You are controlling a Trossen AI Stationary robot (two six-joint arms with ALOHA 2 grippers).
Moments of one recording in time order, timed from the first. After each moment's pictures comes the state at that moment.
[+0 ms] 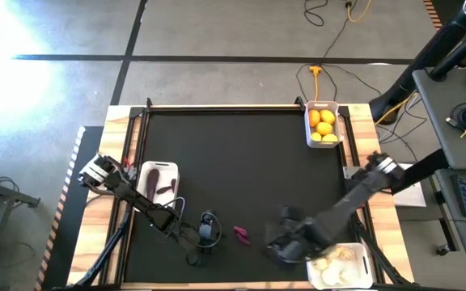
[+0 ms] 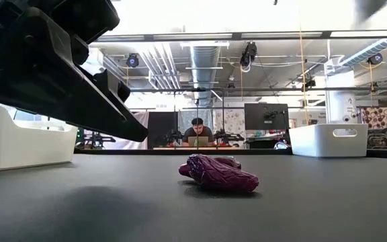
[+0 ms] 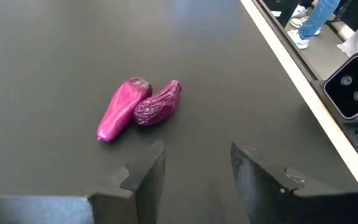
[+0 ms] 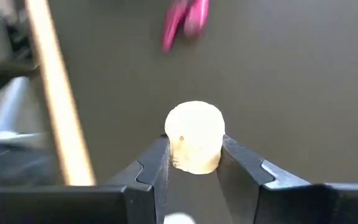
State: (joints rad) left arm -0.61 1.85 0.76 0.52 -0.33 -0.38; right arm 0.67 1.83 1.62 -1.10 0.23 0.86
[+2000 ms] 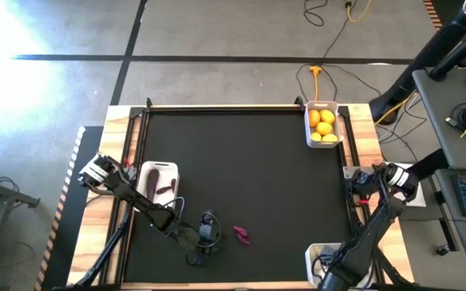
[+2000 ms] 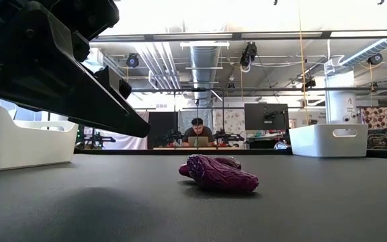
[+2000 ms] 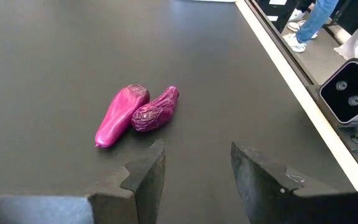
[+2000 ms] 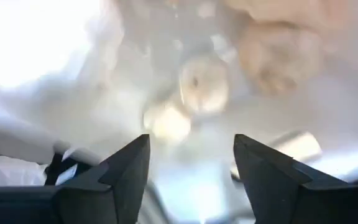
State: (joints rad) left arm -0.60 1.85 0.76 0.54 -0.33 -0.38; right arm 1.01 1.85 1.28 -1.04 -0.52 1.68
